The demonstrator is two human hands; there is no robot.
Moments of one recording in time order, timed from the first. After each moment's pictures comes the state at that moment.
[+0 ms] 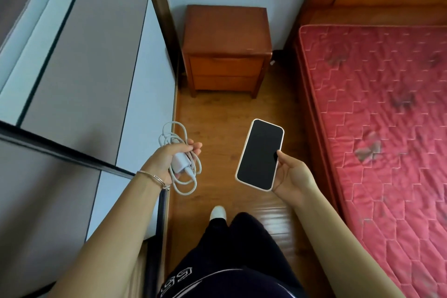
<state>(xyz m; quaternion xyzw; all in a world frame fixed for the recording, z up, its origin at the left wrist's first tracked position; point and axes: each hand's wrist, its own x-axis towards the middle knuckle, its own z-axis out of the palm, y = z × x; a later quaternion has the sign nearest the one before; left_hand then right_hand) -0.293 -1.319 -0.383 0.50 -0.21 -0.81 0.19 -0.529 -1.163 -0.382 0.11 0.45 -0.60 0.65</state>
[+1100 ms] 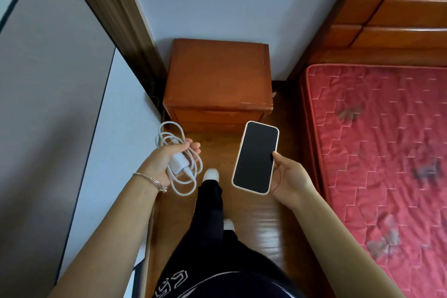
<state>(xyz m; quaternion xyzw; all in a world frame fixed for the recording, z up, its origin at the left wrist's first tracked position) -0.517 -1.646 -0.394 0.51 -0.21 -0.81 0.21 -0.754 -1.501 -0.404 0.11 0.45 -0.57 0.68</state>
